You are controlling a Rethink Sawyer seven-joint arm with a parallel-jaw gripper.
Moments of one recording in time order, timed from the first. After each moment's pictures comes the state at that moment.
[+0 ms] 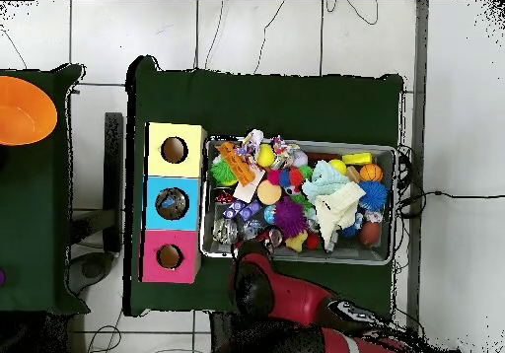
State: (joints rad) arm -0.42 -0.45 0.07 2.16 -0.12 -0.40 1.10
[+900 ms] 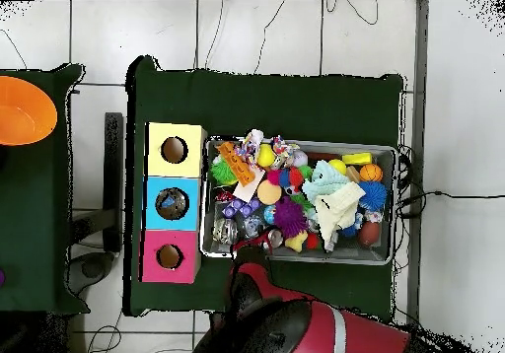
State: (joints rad) arm -0.40 -0.36 0.04 2.18 -0.14 -0.70 1.10
